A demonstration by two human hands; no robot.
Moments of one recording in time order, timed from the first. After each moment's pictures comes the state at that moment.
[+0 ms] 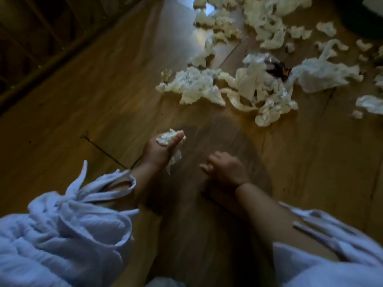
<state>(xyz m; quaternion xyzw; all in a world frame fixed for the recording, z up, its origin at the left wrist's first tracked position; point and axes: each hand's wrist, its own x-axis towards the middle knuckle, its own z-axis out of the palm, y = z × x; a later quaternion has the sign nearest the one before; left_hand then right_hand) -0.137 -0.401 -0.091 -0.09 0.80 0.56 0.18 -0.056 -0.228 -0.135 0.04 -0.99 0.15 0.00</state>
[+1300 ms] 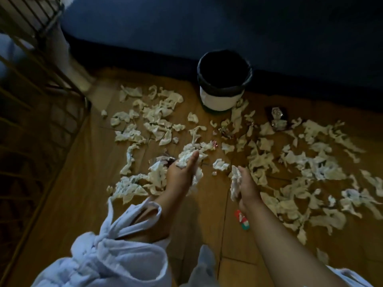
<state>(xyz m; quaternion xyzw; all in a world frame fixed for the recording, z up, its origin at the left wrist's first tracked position) -0.146 -0.025 0.426 0.00 0.74 0.58 0.33 -0.030 0.087 0.390 -0.59 -0.42 0.68 0.08</state>
